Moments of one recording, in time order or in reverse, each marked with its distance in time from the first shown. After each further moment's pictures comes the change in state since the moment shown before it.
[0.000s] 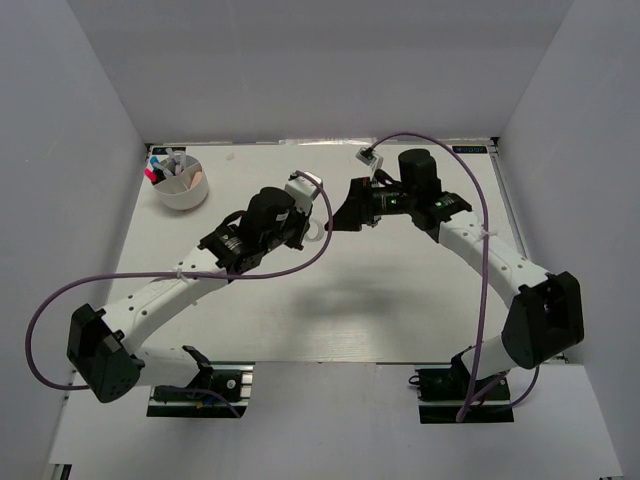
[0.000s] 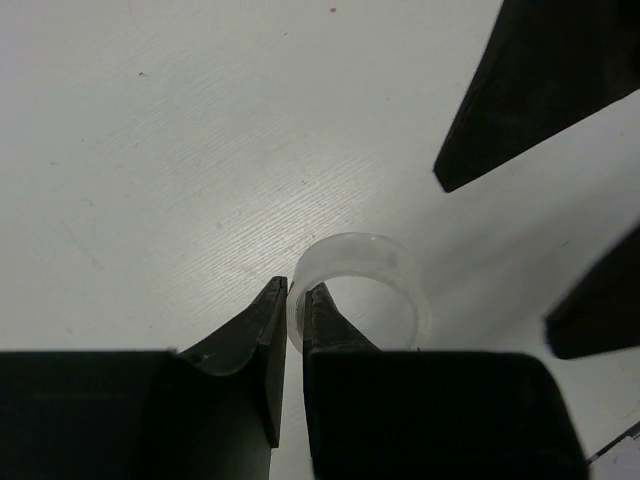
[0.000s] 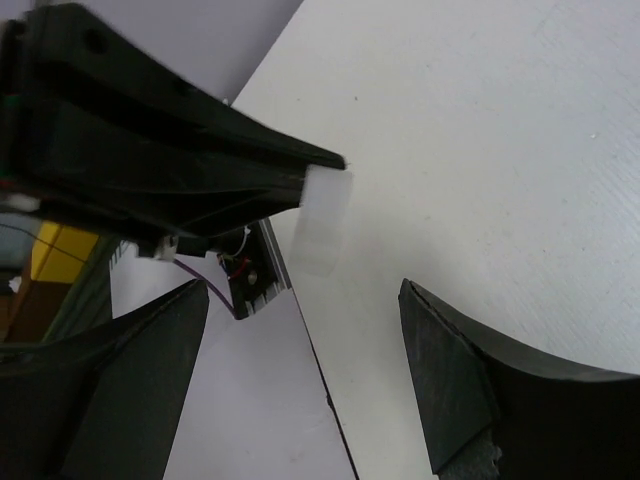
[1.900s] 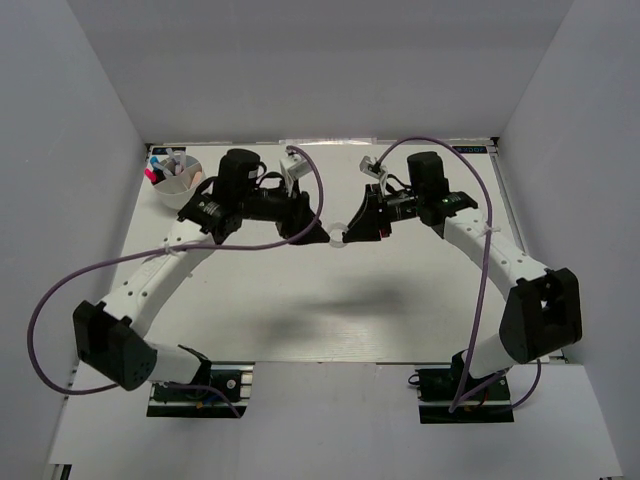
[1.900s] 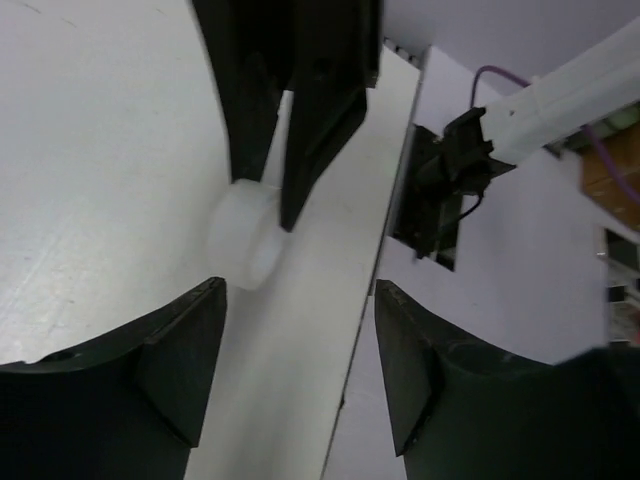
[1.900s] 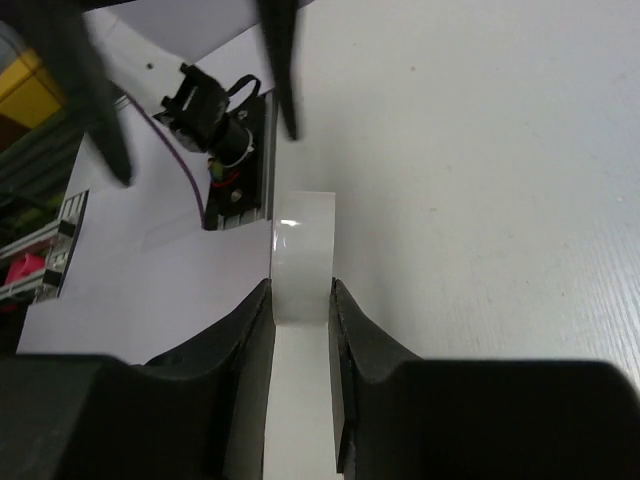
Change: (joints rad) left arm 0.230 0.055 0.198 -0.129 0.965 0.025; right arm -0.076 0.040 -0.016 -0.100 -0.293 -0.451
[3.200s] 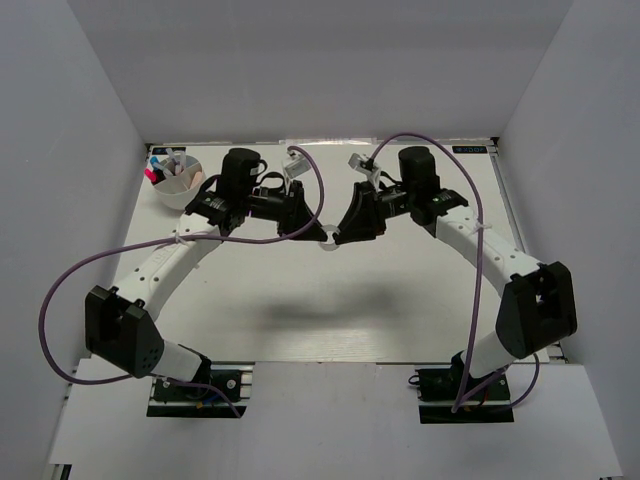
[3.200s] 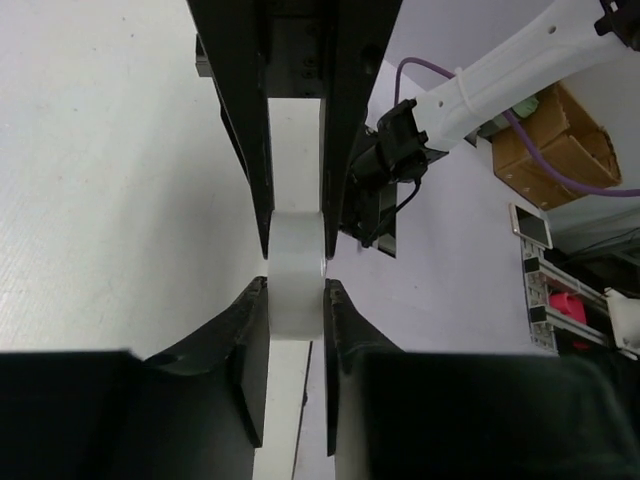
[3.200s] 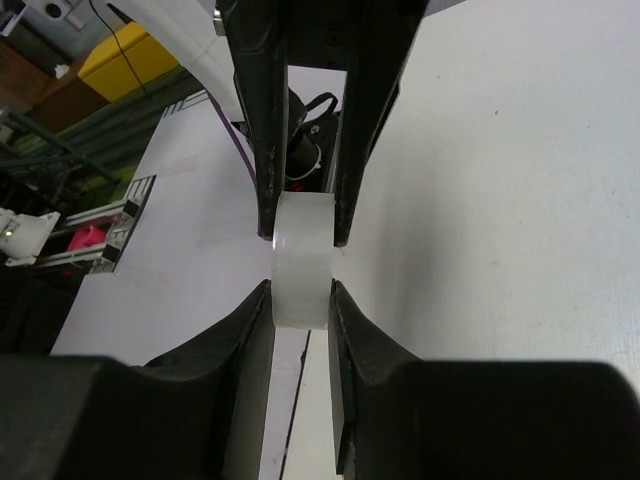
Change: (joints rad) left arm 0.079 0.099 -0.033 0.100 0.288 -0.078; right arm 0.054 0.027 0.028 0.140 -0.186 0.082
